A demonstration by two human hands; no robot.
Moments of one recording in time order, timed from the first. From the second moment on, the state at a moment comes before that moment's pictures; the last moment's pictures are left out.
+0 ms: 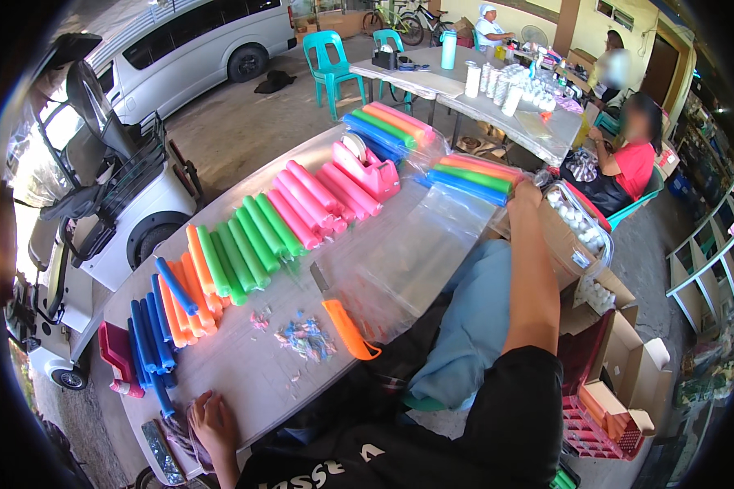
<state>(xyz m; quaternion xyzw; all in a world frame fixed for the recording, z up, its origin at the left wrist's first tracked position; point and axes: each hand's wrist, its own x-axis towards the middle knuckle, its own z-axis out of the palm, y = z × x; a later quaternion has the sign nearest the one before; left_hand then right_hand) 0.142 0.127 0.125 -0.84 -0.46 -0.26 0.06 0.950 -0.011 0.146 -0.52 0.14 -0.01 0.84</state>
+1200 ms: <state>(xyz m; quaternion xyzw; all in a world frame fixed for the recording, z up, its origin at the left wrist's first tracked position) 0.141 0.128 0.133 -0.83 -0.45 -0.33 0.01 0.794 0.100 0.216 -0.82 -0.21 -0.45 0.28</state>
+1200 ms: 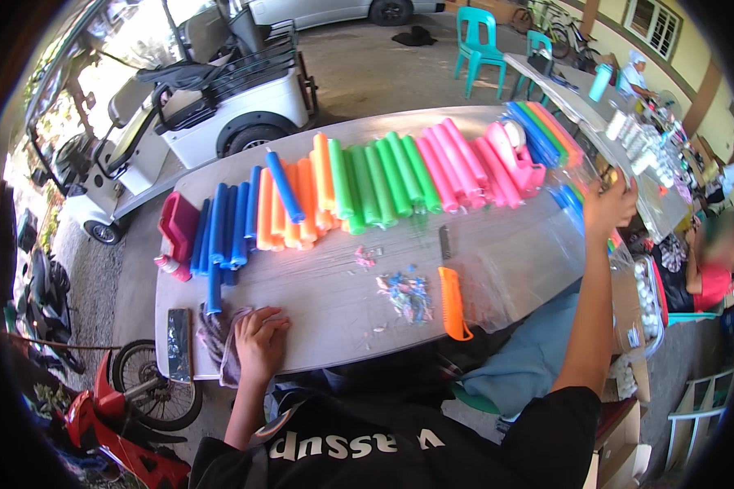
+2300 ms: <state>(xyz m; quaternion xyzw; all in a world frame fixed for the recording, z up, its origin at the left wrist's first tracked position) 0.050 0.311 0.189 -0.70 -0.67 -0.09 -0.22 0.265 0.274 0.182 -0.43 -0.40 0.66 0.46</state>
